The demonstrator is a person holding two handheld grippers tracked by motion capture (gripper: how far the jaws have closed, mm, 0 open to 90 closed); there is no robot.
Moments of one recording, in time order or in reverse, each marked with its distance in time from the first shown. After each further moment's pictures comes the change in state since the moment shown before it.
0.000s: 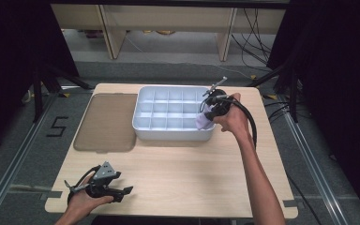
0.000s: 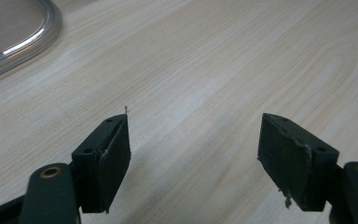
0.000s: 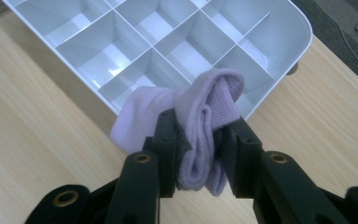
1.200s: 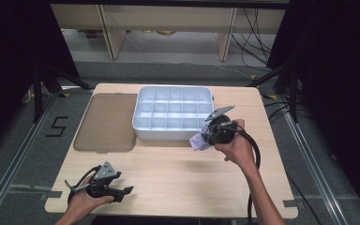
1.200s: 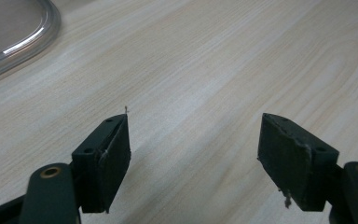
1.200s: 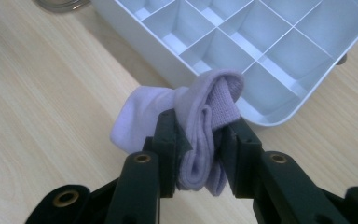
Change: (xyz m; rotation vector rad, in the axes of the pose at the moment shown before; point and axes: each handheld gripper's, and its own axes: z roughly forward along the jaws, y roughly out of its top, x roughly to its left) left arm -0.002 0.000 0.002 -0.005 -0.009 -0.008; right arm 0.049 -0.061 -0.017 -0.122 0.077 -0.009
